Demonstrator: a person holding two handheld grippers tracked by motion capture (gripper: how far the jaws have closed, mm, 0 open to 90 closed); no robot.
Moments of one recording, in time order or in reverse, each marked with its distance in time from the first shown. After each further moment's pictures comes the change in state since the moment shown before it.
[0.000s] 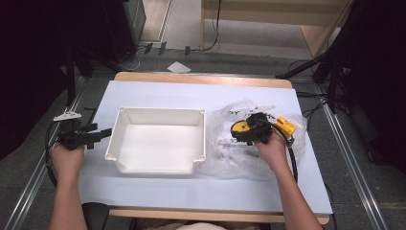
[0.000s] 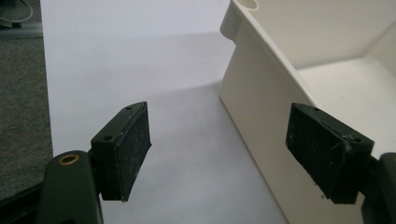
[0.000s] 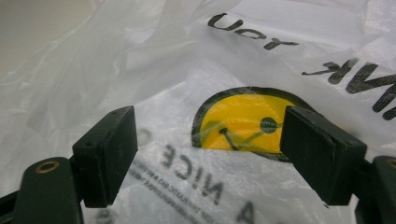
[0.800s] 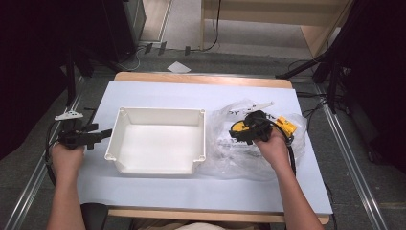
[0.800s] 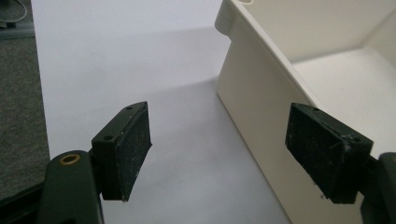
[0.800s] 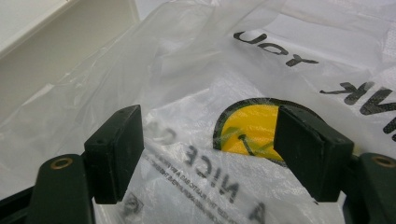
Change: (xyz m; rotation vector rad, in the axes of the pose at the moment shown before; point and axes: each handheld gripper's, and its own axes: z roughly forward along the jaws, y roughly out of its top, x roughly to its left) left arm -0.002 0.002 0.000 0.013 -0.009 0.028; right arm 0.008 0.011 -0.012 0.014 0.054 -0.064
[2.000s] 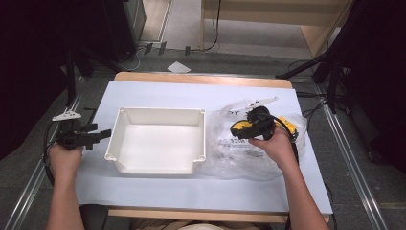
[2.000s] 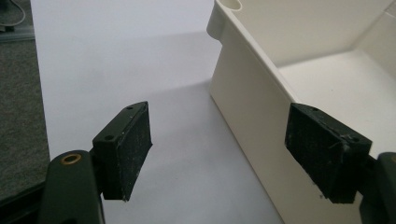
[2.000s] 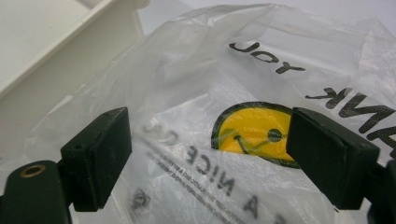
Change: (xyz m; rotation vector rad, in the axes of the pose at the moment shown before) left arm -0.002 0.001 -0.006 -0.009 -0.009 0.002; right arm 0.000 0.012 -0.019 0.004 0.013 0.006
